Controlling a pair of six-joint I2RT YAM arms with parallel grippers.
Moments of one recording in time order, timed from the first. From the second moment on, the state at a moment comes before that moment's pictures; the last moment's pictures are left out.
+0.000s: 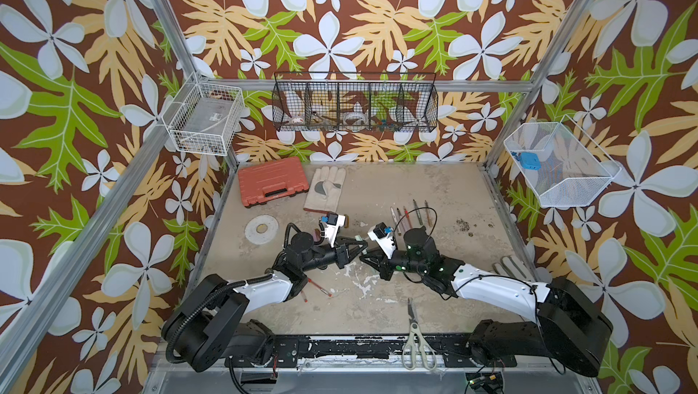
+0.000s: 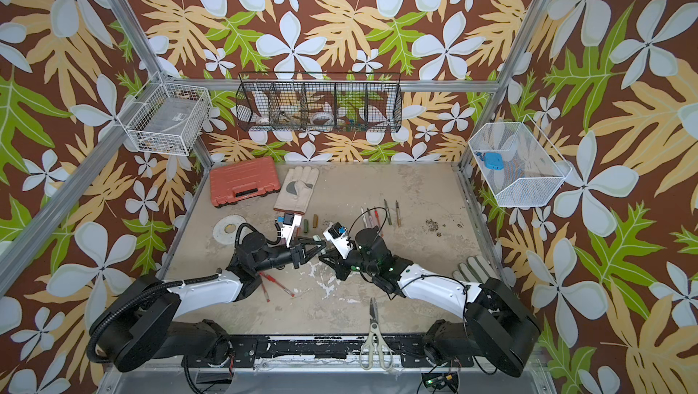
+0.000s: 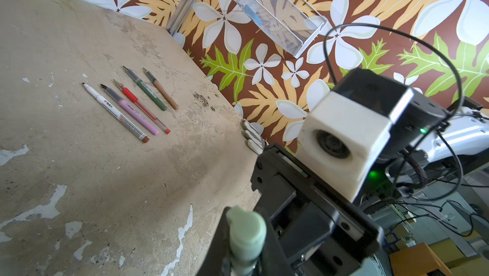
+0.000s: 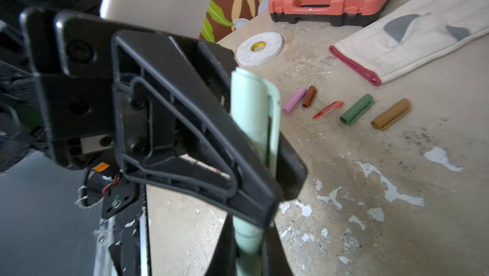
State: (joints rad) left arm -0.57 1.35 0.40 0.89 0.60 -0.70; right arm 0.80 1.31 0.61 0.28 -0.34 0.16
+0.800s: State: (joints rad) left arm -0.46 1.29 0.32 0.92 0.51 -0.77; right arm 0.83 1.41 0.60 0.34 -0.41 0.19
